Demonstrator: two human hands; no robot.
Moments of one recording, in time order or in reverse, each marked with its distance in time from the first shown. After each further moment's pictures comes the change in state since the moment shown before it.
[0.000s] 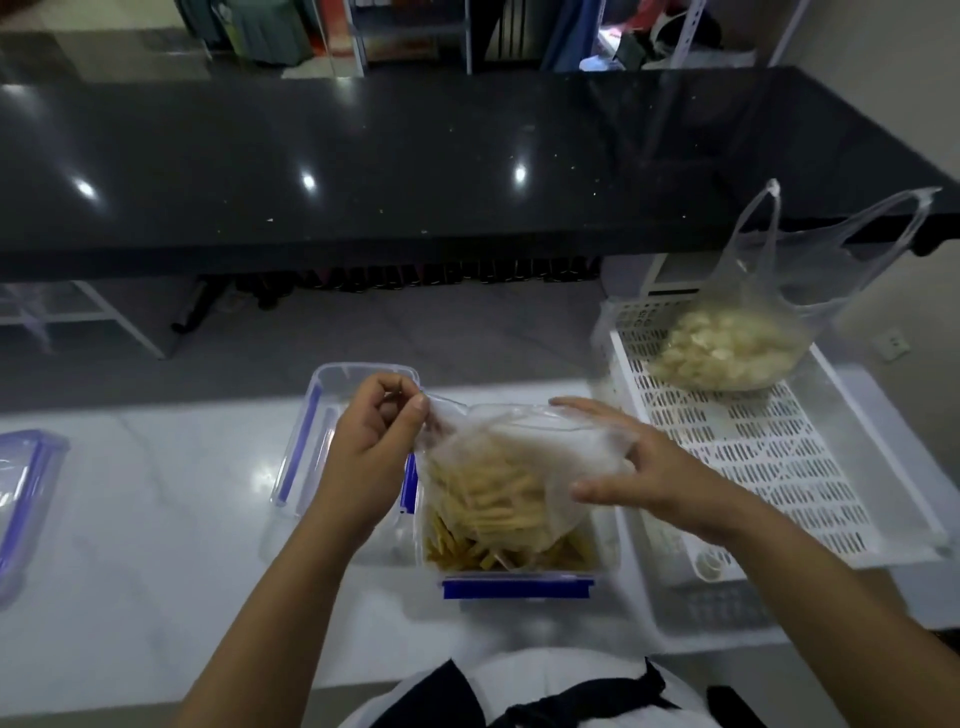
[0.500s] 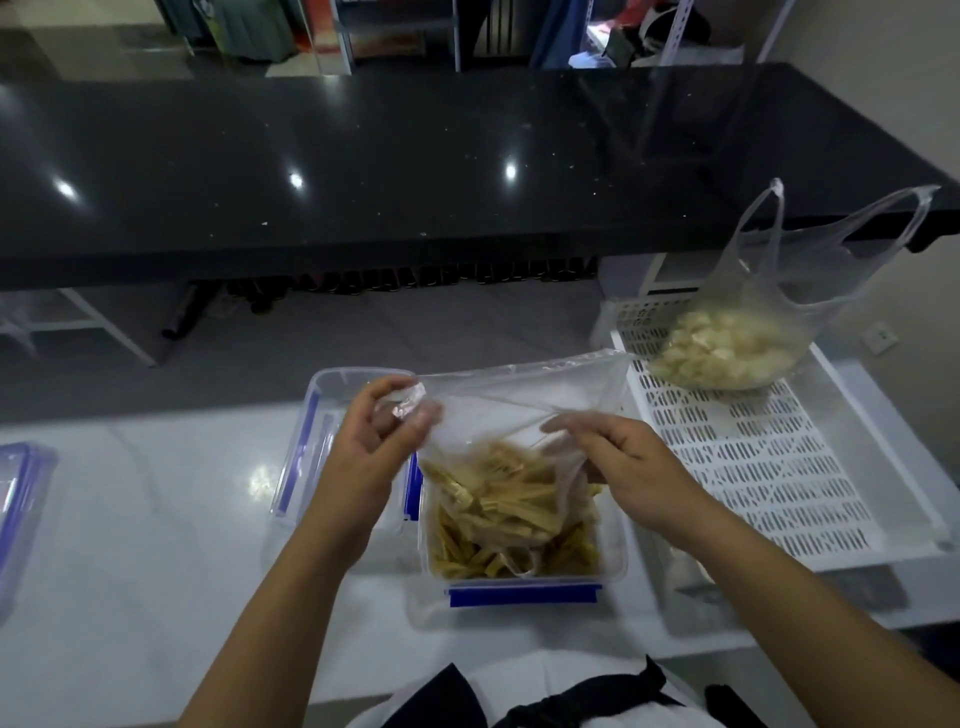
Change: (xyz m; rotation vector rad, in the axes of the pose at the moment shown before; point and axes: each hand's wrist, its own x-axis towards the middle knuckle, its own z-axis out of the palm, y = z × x) left_hand 0.005 -0.020 -0.012 -0.221 -0.096 -0.121; right_hand 0.023 0.005 0.027 0.144 0.291 0.042
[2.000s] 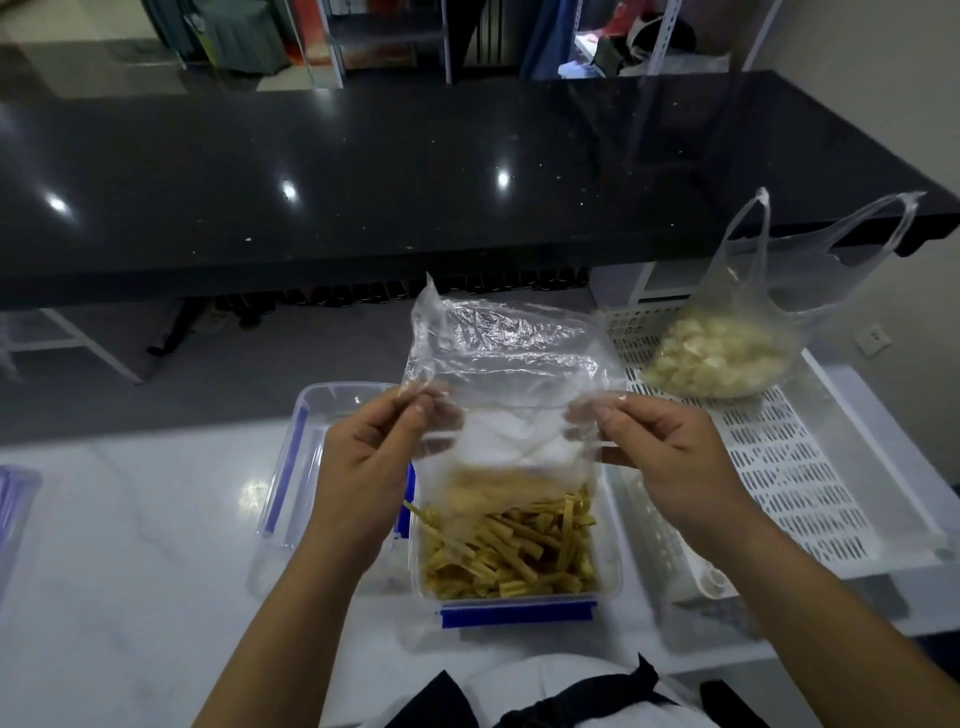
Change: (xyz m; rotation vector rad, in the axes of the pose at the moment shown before) left_hand 0.001 0.028 0.030 -0.032 0.061 0.140; right_hand -0.011 -0.024 -0.020 0.207 0.203 -0.146
